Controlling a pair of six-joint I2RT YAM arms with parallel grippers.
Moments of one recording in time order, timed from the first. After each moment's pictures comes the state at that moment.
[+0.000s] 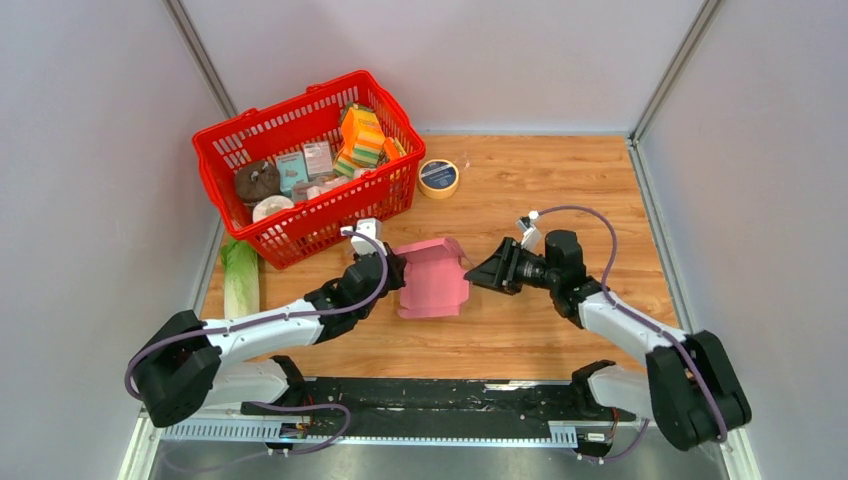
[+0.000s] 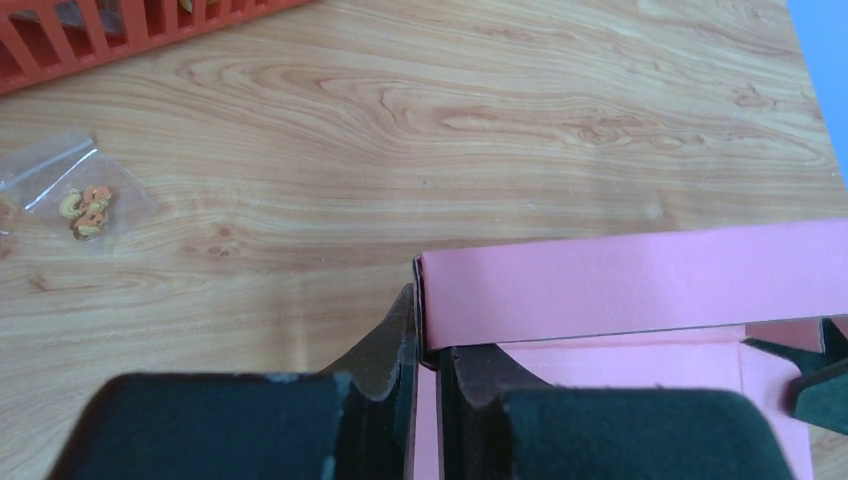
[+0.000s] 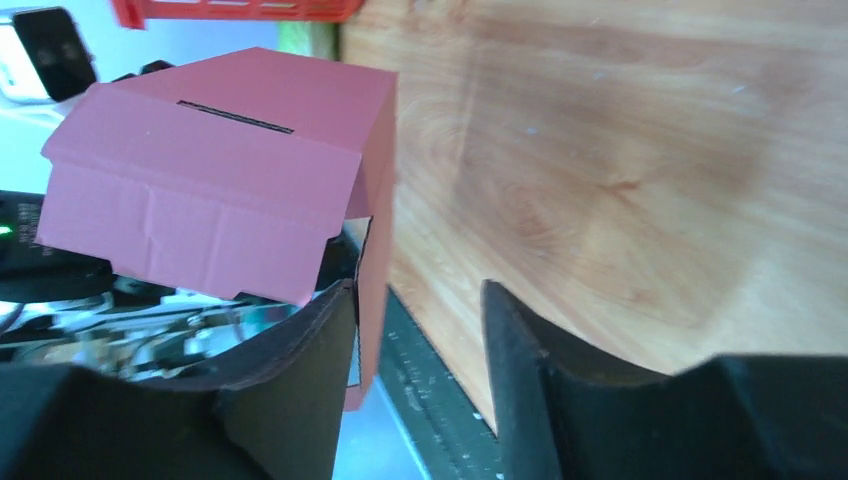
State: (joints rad) left arm -0.89 1.18 0.49 0.27 -0.50 -0.68; right arm 0.36 1.23 0.38 0.46 -0.76 1.00
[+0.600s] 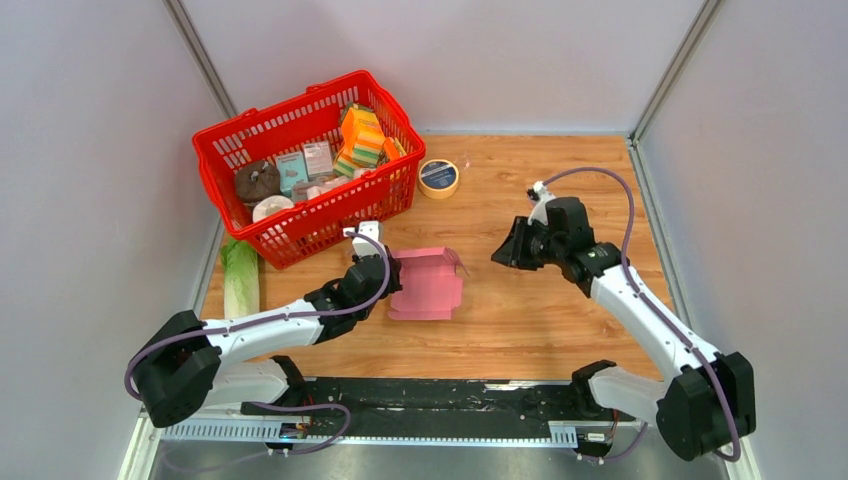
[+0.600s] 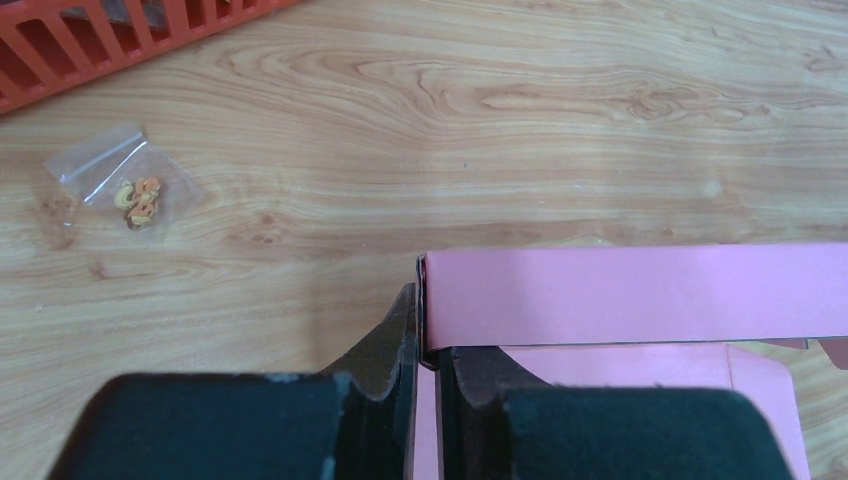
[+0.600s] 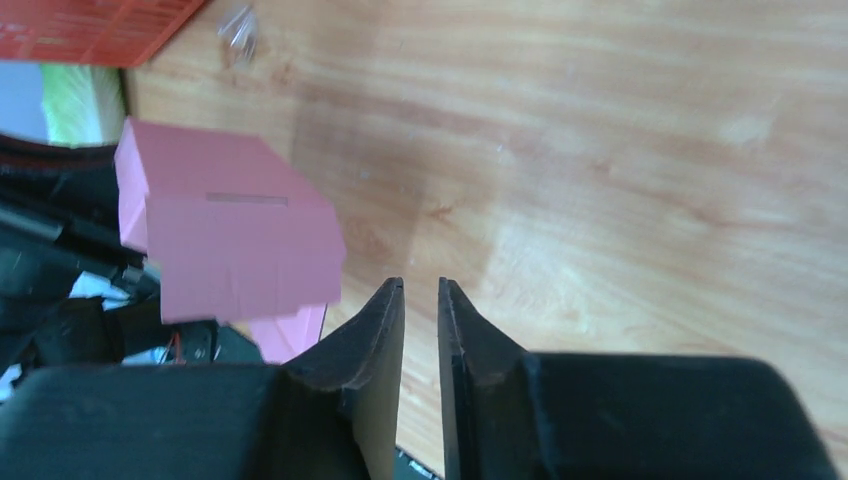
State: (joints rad) left arm -0.89 1.18 0.49 0.22 -0.53 -0.63; right arm 0.36 1.09 0.78 -0.40 -0.38 0.51
